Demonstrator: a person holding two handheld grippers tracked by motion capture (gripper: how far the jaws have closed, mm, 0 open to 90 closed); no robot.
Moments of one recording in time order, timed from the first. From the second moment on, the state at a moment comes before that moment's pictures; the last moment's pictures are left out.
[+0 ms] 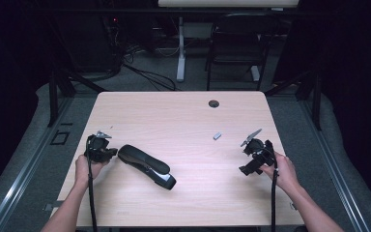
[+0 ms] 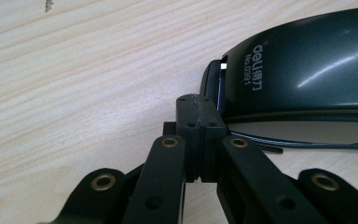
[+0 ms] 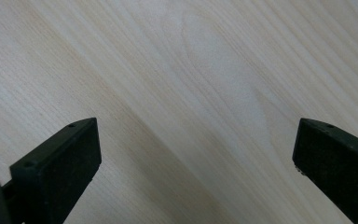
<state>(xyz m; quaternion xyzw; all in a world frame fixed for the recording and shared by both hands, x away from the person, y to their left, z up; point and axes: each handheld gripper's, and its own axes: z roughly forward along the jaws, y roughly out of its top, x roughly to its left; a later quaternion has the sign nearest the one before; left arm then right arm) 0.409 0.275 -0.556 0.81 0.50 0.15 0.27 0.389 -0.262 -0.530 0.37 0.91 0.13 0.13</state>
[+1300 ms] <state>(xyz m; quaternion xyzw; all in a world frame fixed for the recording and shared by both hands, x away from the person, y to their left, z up) 0.405 0.262 -0.554 0.83 0.48 0.12 0.25 0.390 -0.260 -0.534 0.37 0.91 0.14 0.12</state>
